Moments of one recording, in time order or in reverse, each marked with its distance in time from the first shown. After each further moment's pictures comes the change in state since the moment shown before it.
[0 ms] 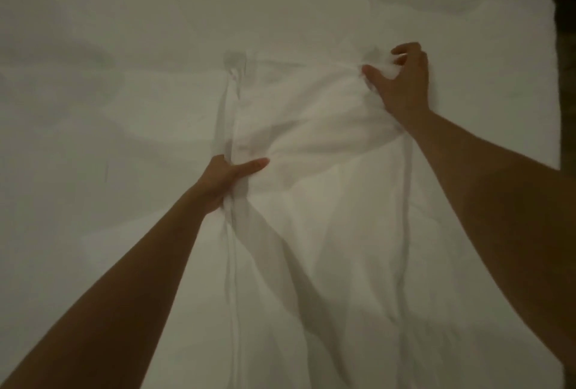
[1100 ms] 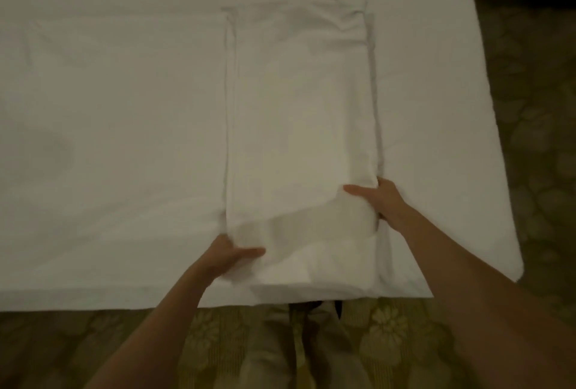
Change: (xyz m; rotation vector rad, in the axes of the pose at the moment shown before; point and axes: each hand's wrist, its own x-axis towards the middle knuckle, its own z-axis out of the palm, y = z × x) left_hand -0.197 -0.233 -0.027 0.266 -0.166 -0.180; right_hand -0.356 0.082 -0.047 0.384 -0.354 0.702
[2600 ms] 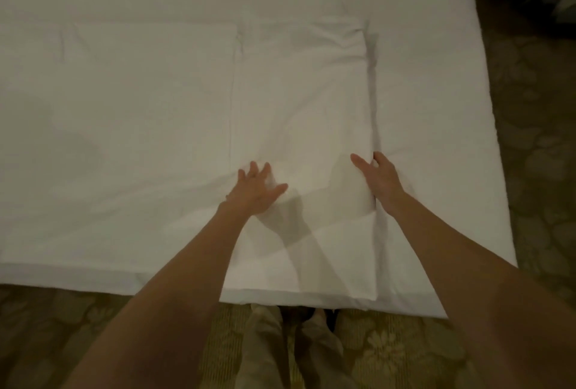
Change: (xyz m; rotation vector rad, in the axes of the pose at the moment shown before) left_hand 0.043 0.096 0.043 0.895 0.233 0.161; right_hand 0.005 -0.036 -0.012 -0.040 0.038 -0.252
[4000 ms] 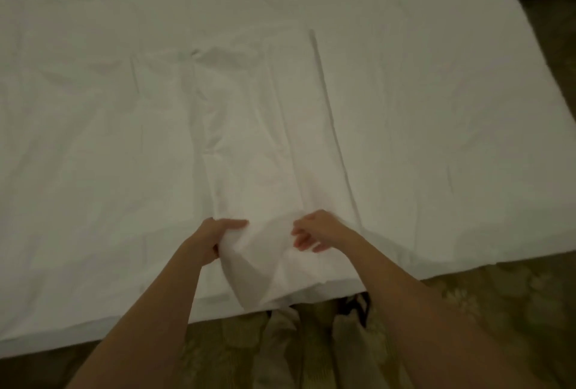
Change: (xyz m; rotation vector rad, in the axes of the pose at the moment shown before) left_hand -0.032 -0.322 -0.114 -1.014 -0.221 -0.385; right_hand -0.124 -0.027 0.338 -0.220 -0.454 0.341
